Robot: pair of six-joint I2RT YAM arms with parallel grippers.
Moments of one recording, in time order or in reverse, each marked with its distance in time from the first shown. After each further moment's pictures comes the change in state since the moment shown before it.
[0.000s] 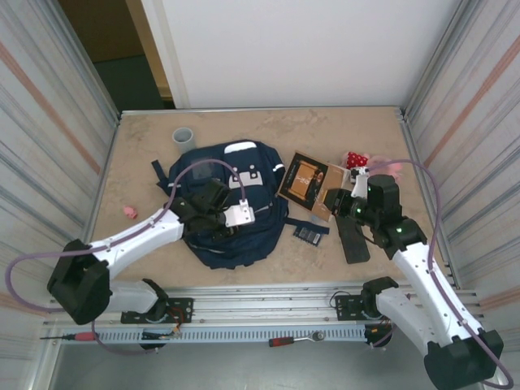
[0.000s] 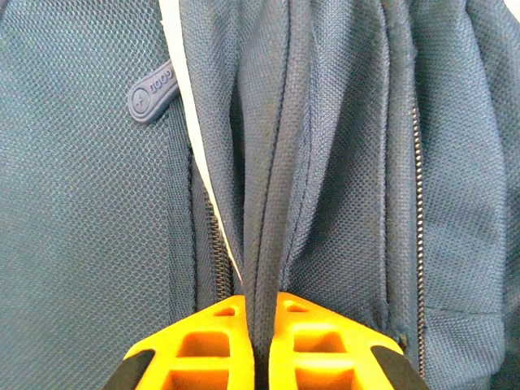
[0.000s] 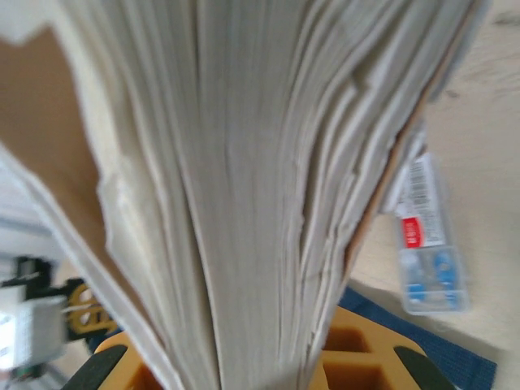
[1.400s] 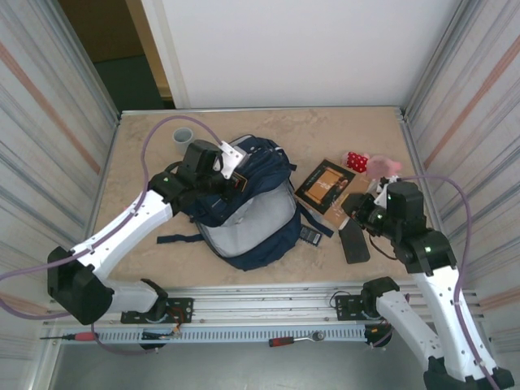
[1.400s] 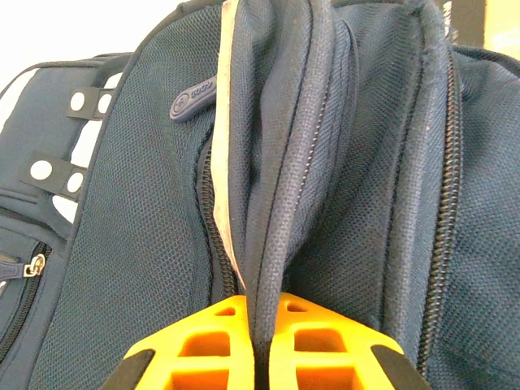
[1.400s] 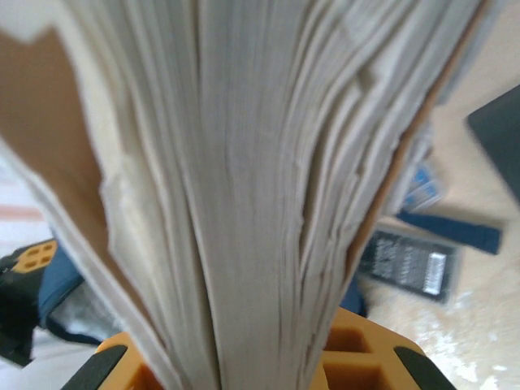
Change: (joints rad) left arm 0.113 0.022 0.310 0.034 0.107 -0.639; right arm 0.008 -0.117 0.210 -0.374 0.054 0.373
